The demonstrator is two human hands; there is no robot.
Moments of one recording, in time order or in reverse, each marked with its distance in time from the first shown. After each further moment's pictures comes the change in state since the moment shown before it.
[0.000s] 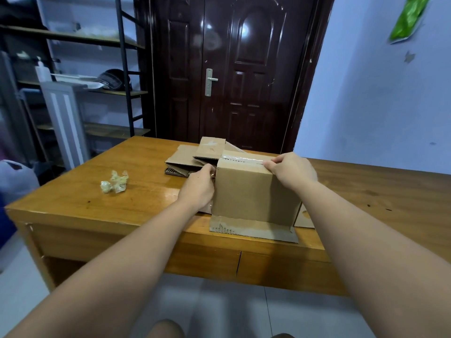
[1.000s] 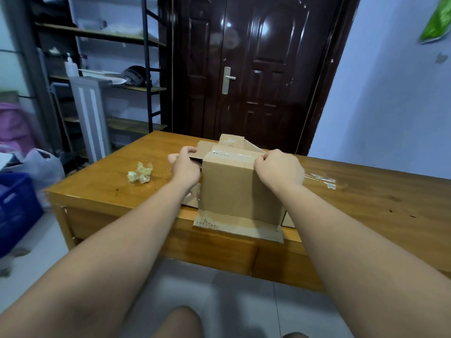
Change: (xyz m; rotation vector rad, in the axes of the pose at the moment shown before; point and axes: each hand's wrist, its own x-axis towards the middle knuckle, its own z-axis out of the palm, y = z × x) left_hand 0.013 -0.039 -0.050 -0.412 0.205 -0.384; right_hand -0.030 -0.069 0.037 -0.110 0.098 -0.029
